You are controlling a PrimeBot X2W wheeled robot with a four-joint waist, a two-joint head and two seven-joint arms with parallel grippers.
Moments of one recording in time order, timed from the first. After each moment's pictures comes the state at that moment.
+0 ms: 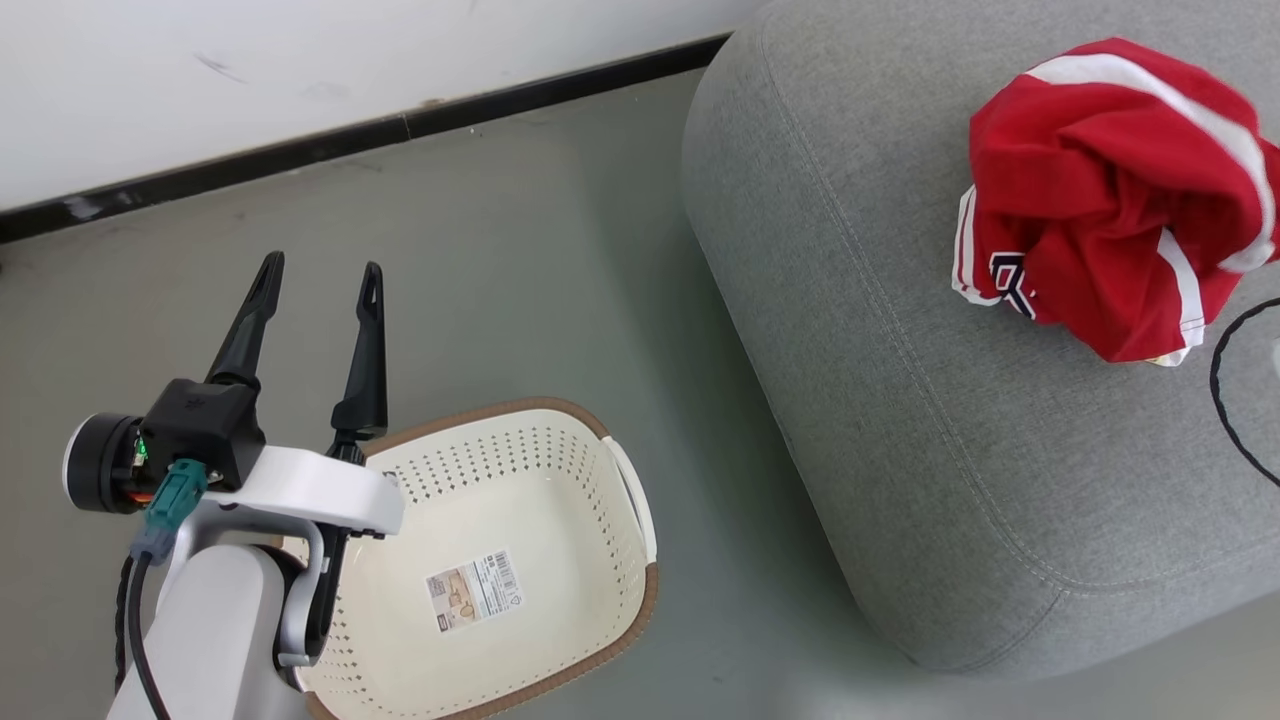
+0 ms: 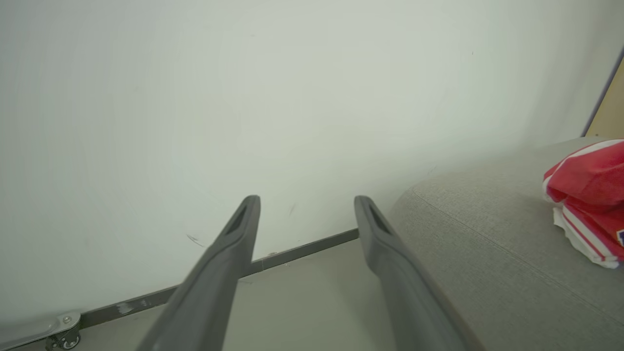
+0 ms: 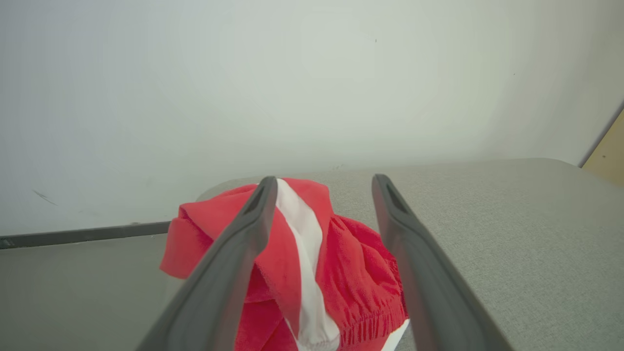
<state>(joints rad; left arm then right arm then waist) -0.39 0.22 -0.21 0.22 -0.23 0.12 -0.22 -0.62 -0.54 0.14 0.66 0.50 0.13 -0.21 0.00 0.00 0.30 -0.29</state>
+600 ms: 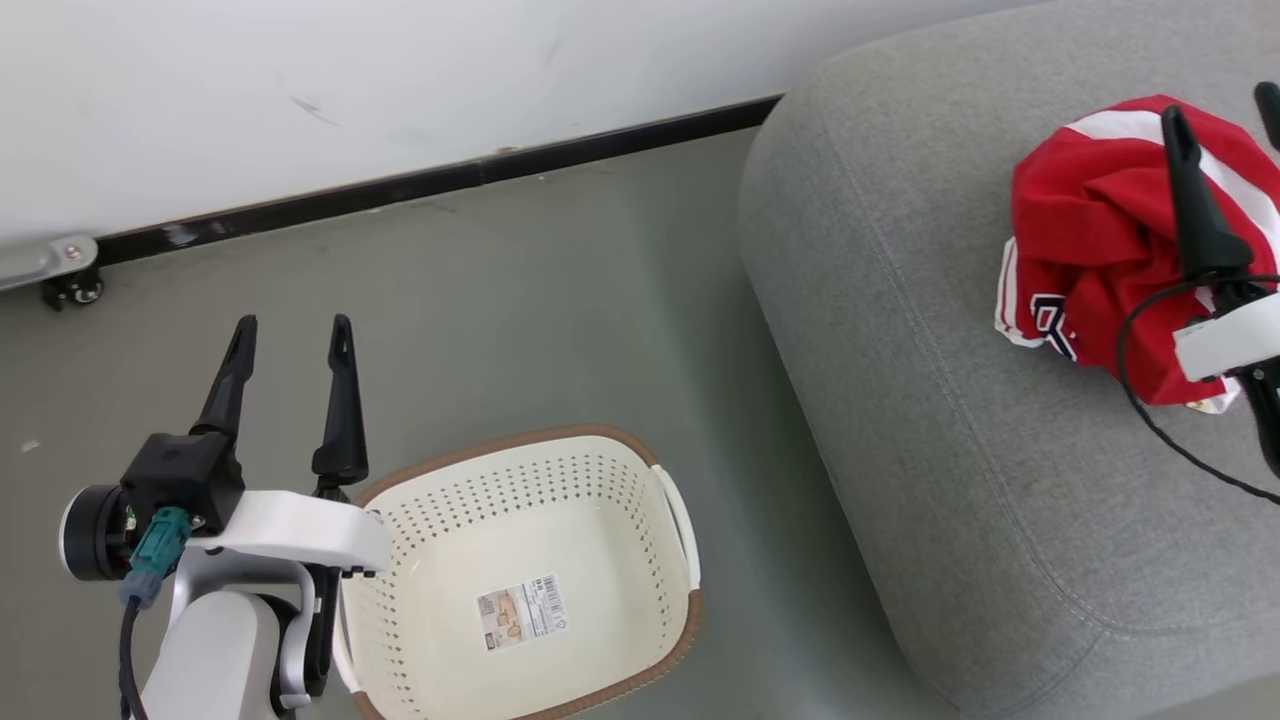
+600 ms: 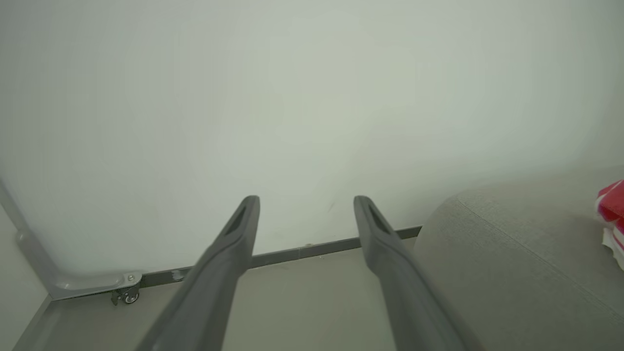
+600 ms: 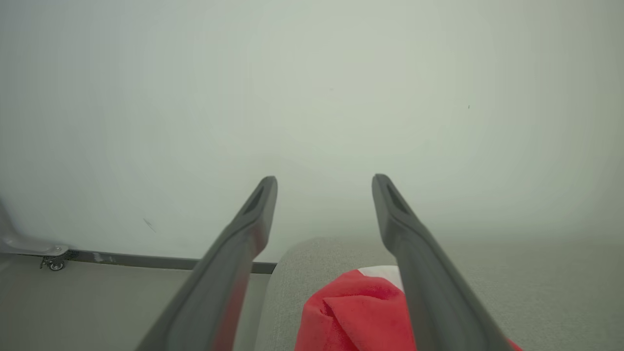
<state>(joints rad) -0.31 0.18 -0.16 0.24 -0.26 0.16 -0.24 -0.61 -0.50 0.21 0.48 0.48 0.13 -0.21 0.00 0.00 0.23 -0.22</state>
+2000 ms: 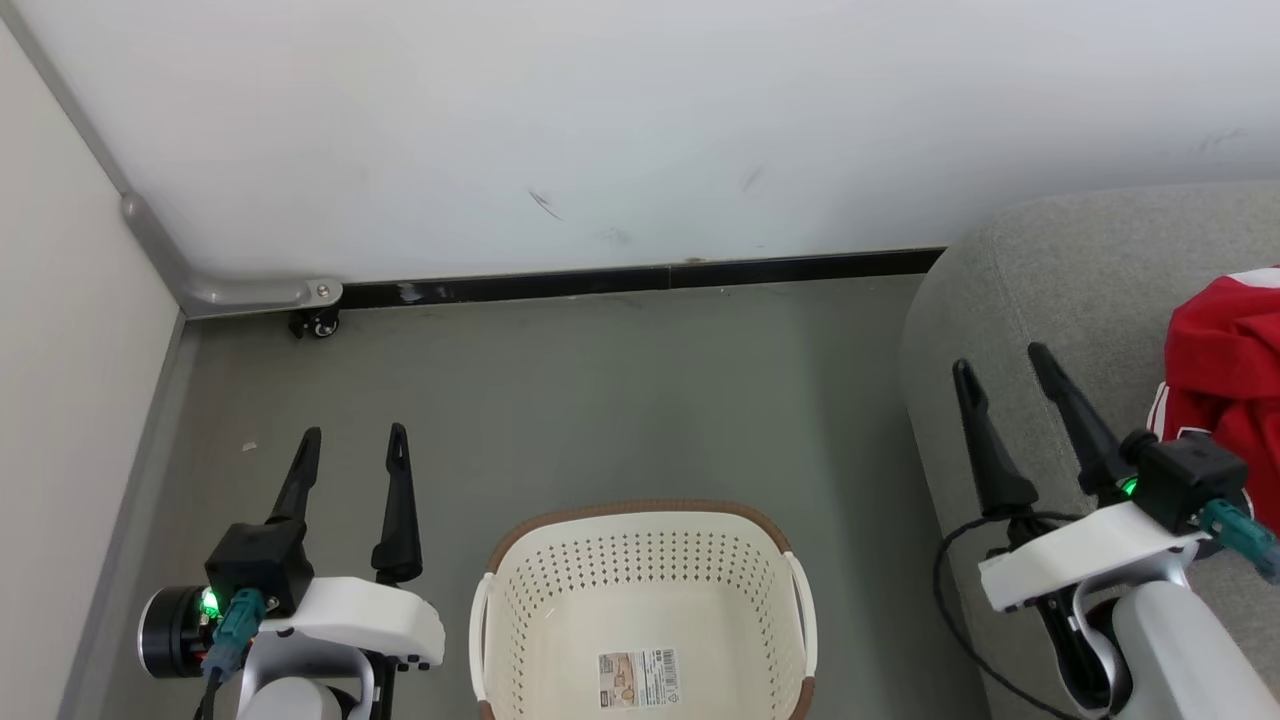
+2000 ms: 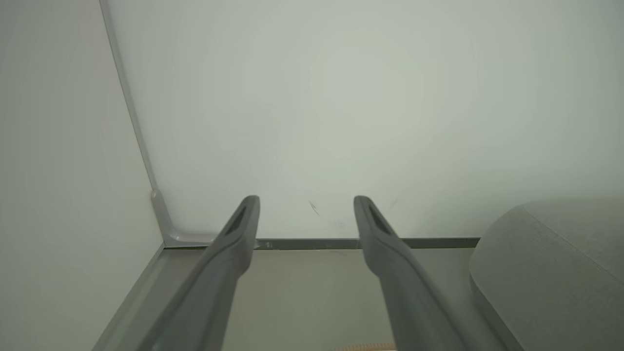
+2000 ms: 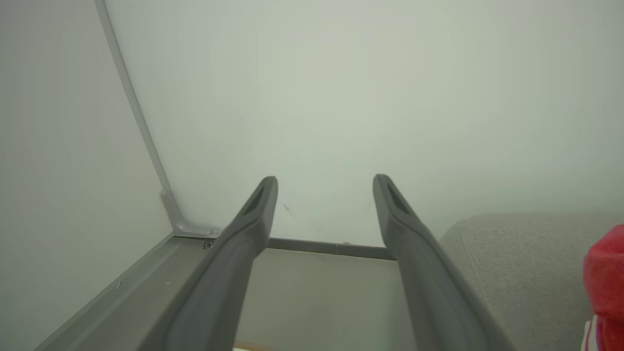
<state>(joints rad) -0.19 0.11 -0.19 0.28 -0.24 0.18 -0.25 -0.26 -0.20 0.13 0.36 0.30 0.13 -0.21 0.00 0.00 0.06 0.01</state>
